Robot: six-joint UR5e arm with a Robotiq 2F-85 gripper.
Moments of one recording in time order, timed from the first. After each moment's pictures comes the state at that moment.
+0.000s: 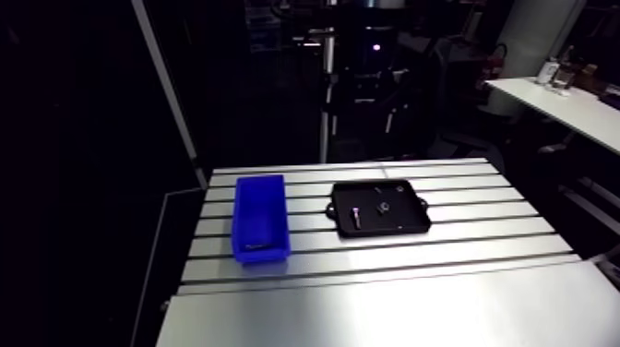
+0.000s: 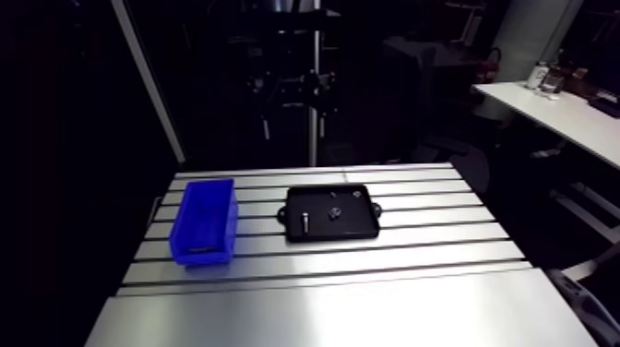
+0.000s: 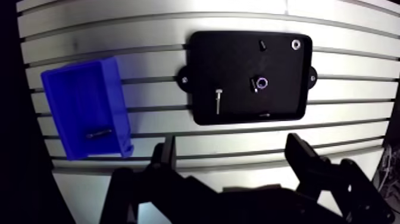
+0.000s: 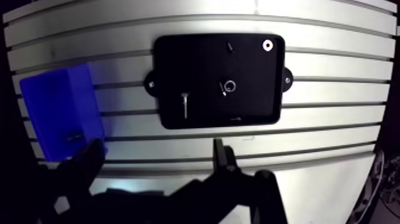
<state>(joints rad) -0.10 -1.32 1.64 -1.85 -1.60 -1.65</state>
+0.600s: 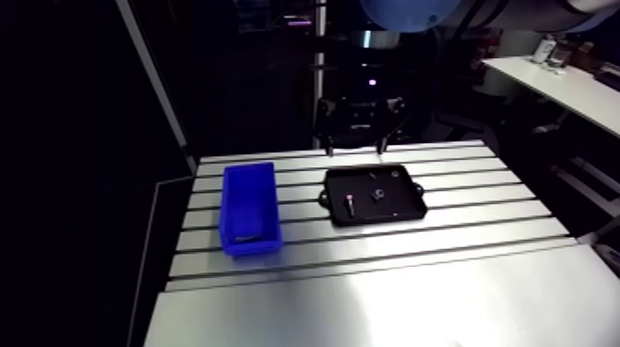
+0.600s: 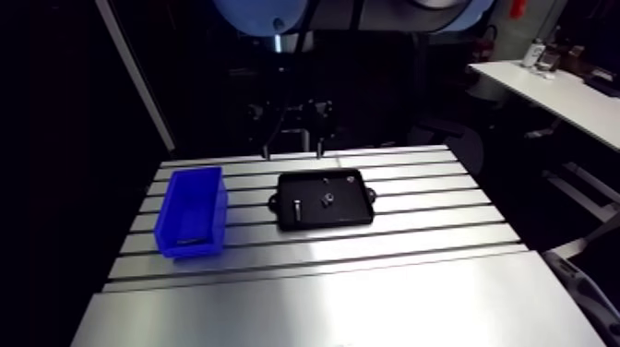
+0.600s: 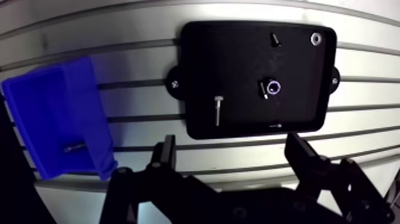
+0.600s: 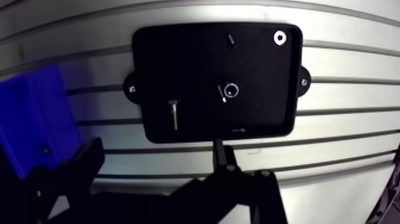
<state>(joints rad) -0.14 -1.26 1.75 -1.98 -1.59 -1.67</state>
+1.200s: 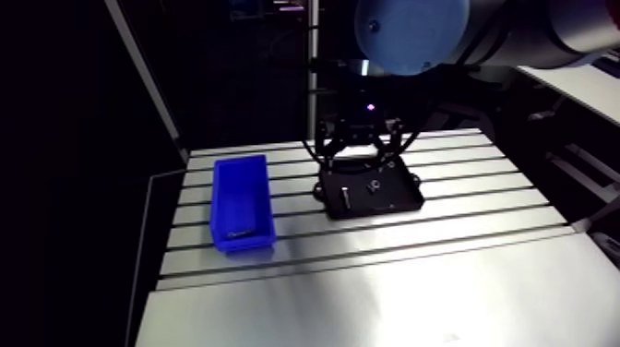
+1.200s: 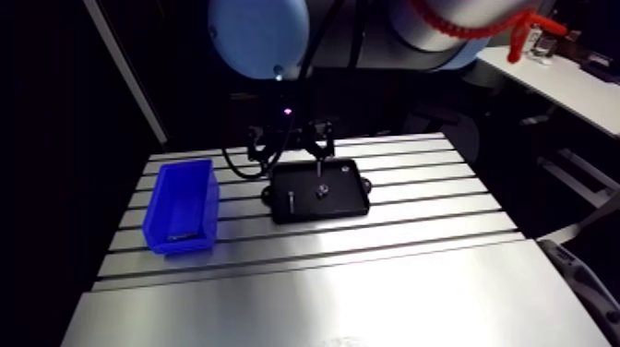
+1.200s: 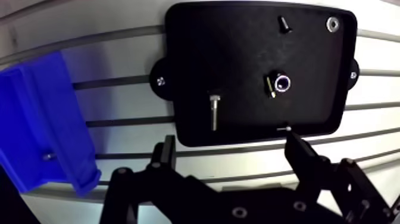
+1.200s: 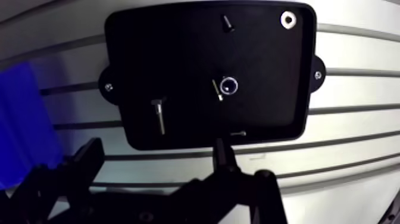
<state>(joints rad) -0.16 -1.22 1.83 -2.06 -1.59 -1.67</state>
